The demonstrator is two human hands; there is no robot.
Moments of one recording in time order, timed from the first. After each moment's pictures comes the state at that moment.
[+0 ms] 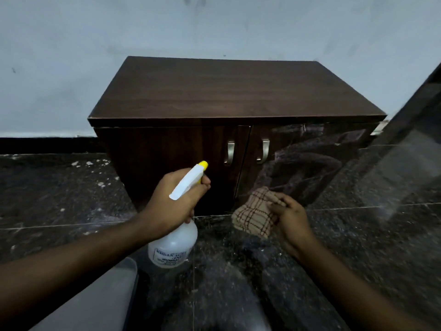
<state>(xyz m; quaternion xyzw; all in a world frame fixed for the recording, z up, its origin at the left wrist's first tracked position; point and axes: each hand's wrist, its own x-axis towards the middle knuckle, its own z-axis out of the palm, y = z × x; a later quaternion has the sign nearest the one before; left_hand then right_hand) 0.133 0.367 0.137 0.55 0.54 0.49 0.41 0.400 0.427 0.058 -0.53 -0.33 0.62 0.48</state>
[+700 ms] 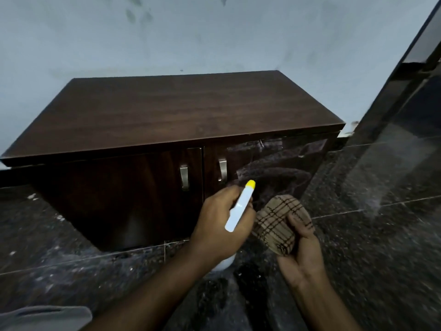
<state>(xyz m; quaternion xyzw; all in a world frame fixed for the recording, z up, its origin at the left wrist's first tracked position) 0.288 0.425 0.123 0.67 0.47 0.50 0.29 0.460 0.425 0.076 -0.37 -0.07 0.65 0.66</state>
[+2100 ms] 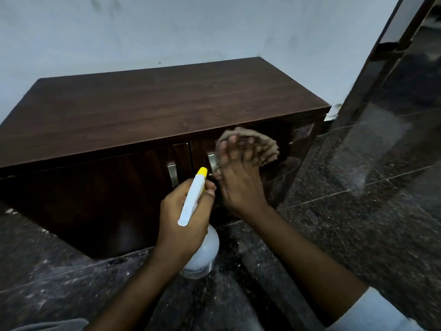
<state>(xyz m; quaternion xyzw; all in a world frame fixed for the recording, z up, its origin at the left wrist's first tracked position) 0.249 0.420 0.126 0.56 0.49 0.57 0.35 0.394 0.527 0.081 -0.47 -0.79 -0.14 0.37</state>
